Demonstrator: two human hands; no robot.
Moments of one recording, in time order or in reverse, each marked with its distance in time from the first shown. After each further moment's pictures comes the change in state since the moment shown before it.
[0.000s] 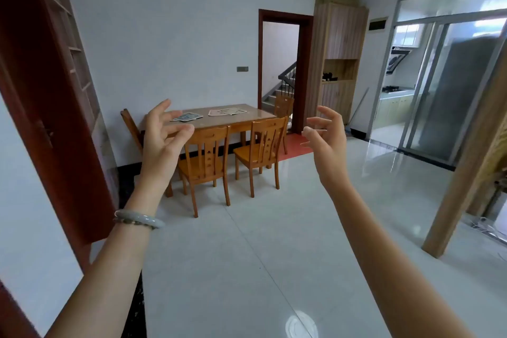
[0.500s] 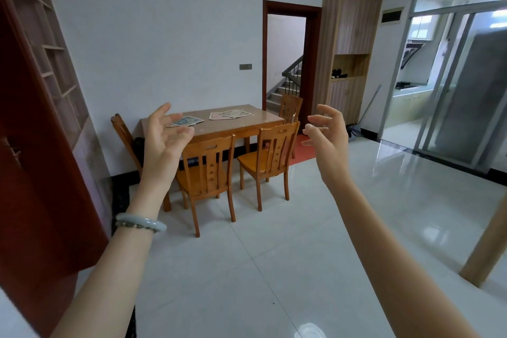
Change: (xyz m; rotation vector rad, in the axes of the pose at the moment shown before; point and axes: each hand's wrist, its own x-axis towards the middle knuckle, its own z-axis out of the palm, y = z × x) left_hand 0.190 -0.188 0.036 0.039 -0.013 -0.046; right_hand 0.185 0.148 0.137 -0.044 0.015 0.050
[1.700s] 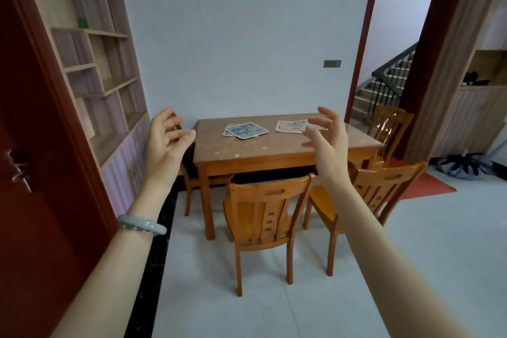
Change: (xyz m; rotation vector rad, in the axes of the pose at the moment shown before) left_hand 0.416 -0.421 -0.025 0.136 0.241 -0.062; right_hand 0.381 0.310 0.452 0.263 -0.262 0.012
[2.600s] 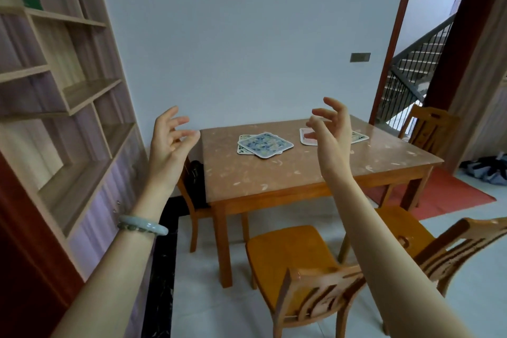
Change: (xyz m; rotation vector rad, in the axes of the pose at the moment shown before) left_hand 0.349 -0.298 -0.043 -0.025 -0.086 -0.017; right_hand 0.260 0.227 0.304 0.058 0.102 -0.002
